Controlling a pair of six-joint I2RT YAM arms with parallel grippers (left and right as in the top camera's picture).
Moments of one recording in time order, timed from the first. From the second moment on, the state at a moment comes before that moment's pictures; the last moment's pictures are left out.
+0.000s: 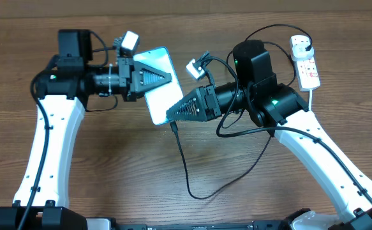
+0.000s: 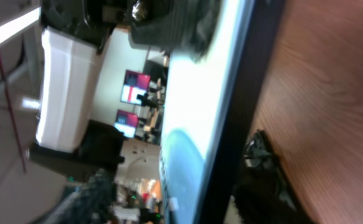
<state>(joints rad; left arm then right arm) -0.03 1.54 1.44 -0.84 1.43 -0.49 0.48 1.49 1.29 -0.33 -1.29 0.70</state>
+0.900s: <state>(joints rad) 0.07 1.54 1.44 -0.84 1.26 -0.47 0.48 1.49 1.29 -0.53 -1.10 0.67</state>
